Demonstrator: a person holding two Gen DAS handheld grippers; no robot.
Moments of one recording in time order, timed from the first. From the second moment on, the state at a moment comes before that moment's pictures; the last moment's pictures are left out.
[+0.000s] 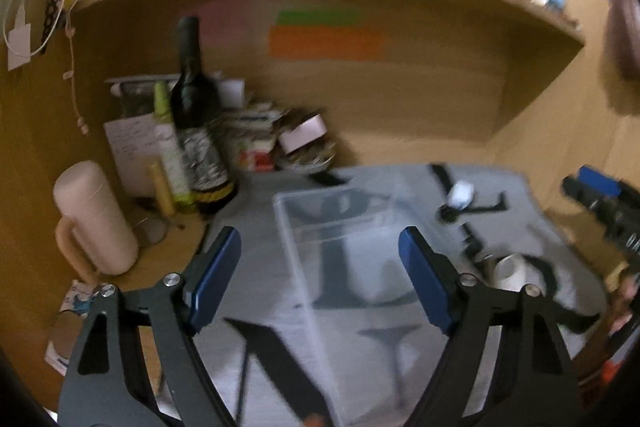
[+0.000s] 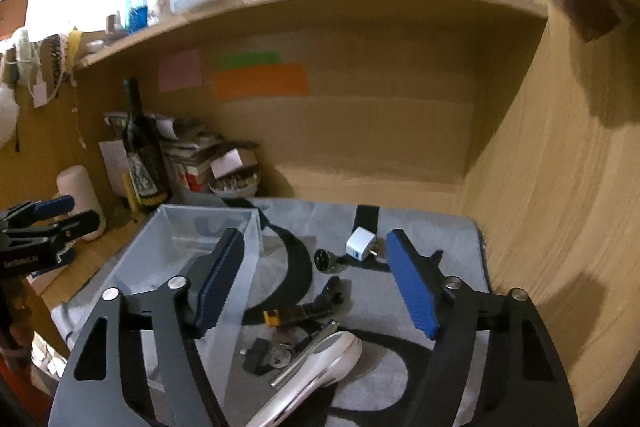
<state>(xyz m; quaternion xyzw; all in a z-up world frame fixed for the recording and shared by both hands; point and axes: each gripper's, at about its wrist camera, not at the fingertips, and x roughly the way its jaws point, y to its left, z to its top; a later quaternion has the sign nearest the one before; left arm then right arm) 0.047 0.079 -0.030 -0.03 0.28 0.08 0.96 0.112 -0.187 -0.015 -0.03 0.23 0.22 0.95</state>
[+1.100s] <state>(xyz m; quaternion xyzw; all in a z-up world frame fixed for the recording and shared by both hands) 0.118 0.121 -0.108 -0.09 0.42 0.01 0.90 0.203 -0.178 -0.100 -0.04 0.41 0.20 0.89</state>
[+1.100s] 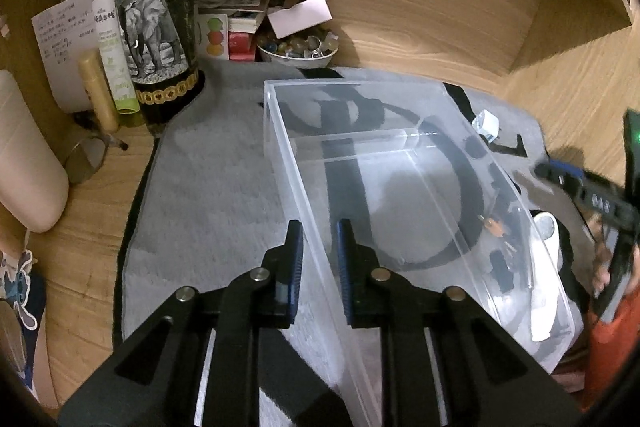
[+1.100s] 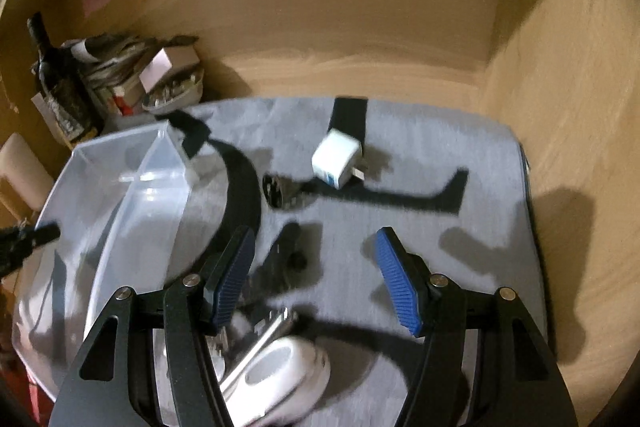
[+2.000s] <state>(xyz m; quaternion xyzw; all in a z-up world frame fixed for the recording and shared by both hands) 0.104 0.111 -0.115 -0.07 0.43 0.00 0.90 0.160 -0.204 -0.121 0.01 0.44 0.21 0.87</state>
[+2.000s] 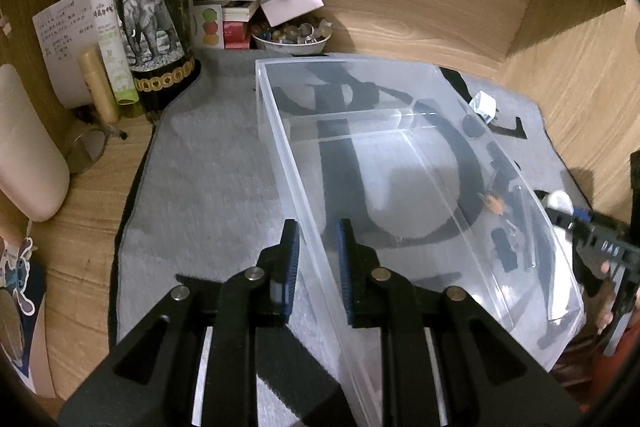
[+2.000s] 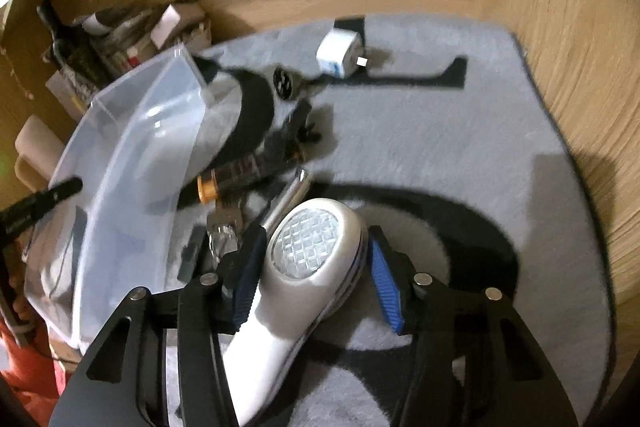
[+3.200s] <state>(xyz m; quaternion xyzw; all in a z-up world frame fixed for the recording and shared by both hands) 0.091 0.118 -0.116 -0.07 0.42 -0.03 0.91 0.118 -0.087 0.015 -0.06 0.24 0.32 0.92</state>
